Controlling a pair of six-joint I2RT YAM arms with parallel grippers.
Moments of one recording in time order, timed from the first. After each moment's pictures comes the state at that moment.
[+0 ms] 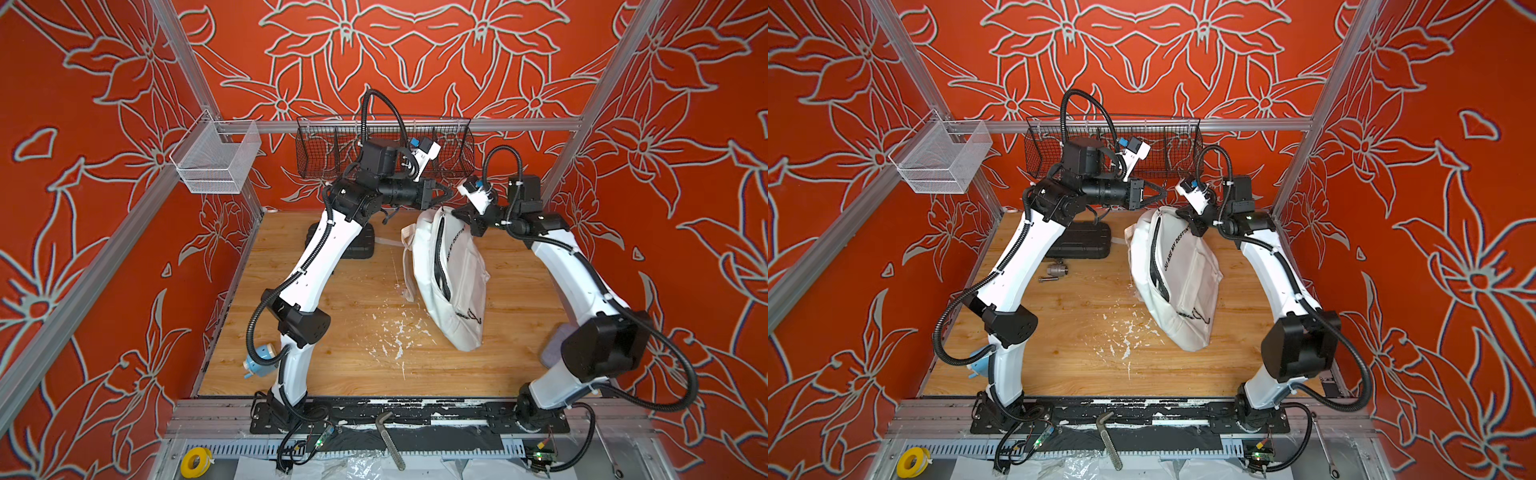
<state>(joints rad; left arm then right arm) -0.54 2.07 2.62 -0.84 0.69 -0.33 0.13 1.56 1.59 -0.55 -0.59 -0.47</state>
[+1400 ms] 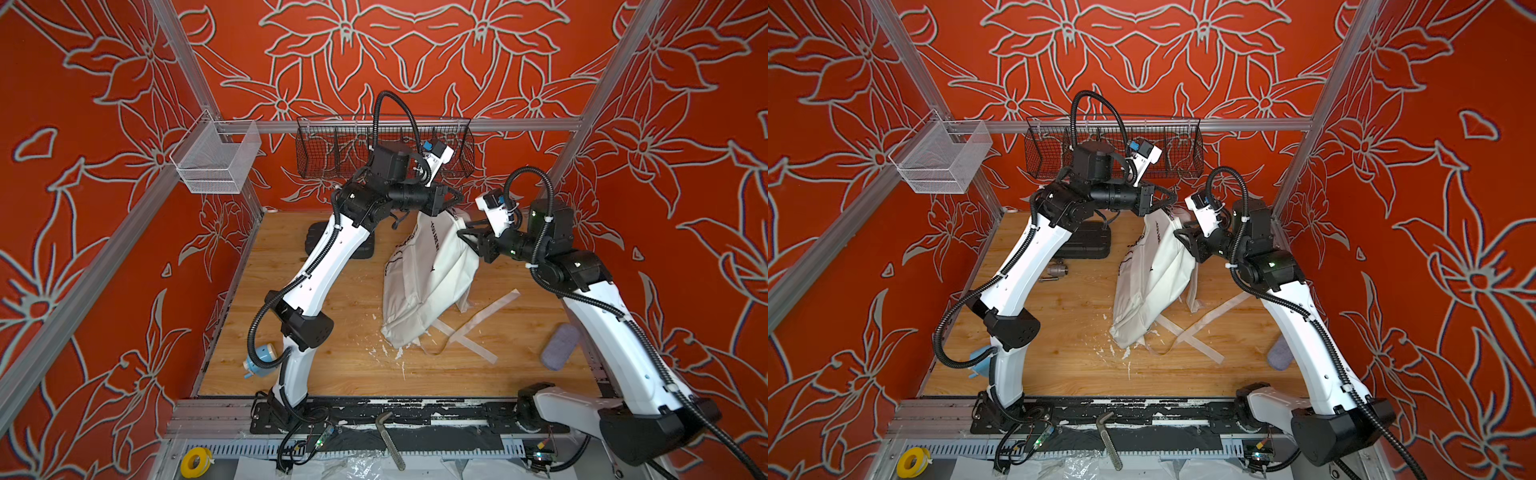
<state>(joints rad) -0.60 2.05 2.59 -0.83 0.61 -0.29 0.27 1.19 1.39 -0.59 -0.48 -0.13</state>
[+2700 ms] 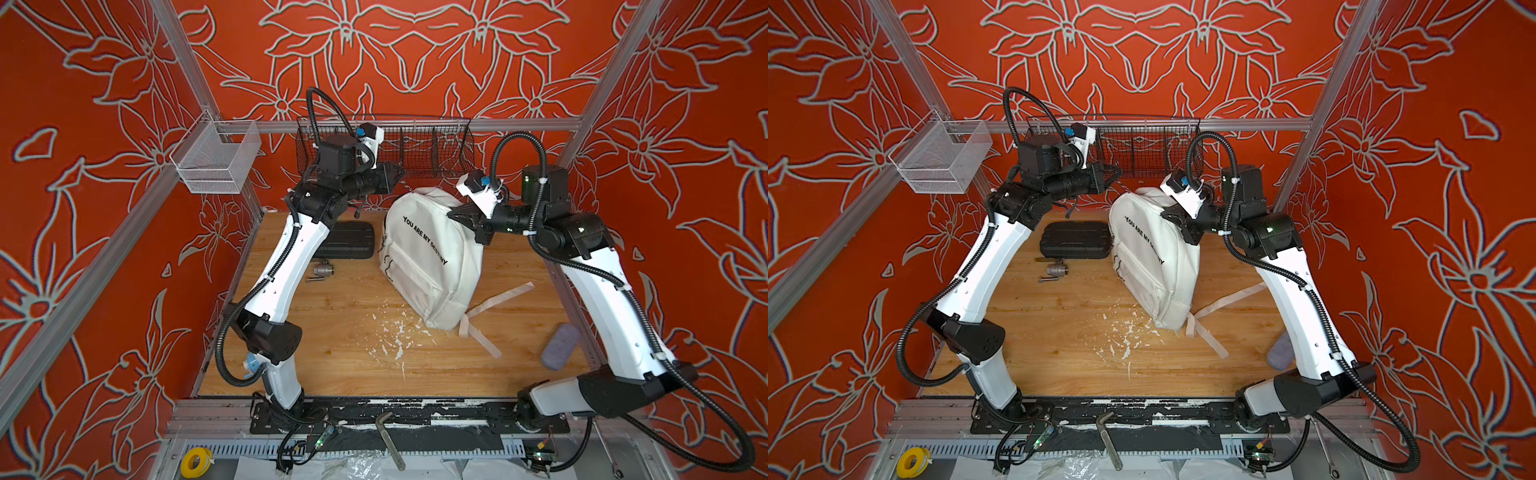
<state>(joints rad) -0.34 1.81 2.22 -0.62 0.42 -0.43 0.31 1.42 1.85 -0.88 -0.59 -0.47</state>
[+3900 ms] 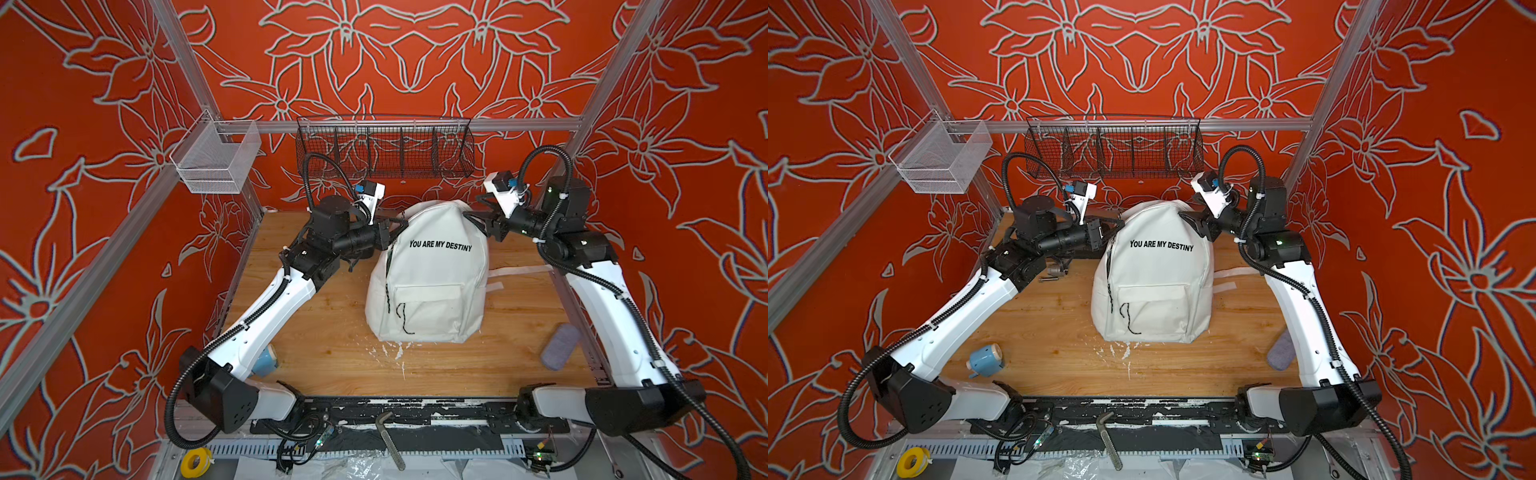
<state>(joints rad) -0.45 1.37 1.40 -0.20 0.55 -0.50 0.17 1.31 1.56 -0.53 -0.66 -0.43</state>
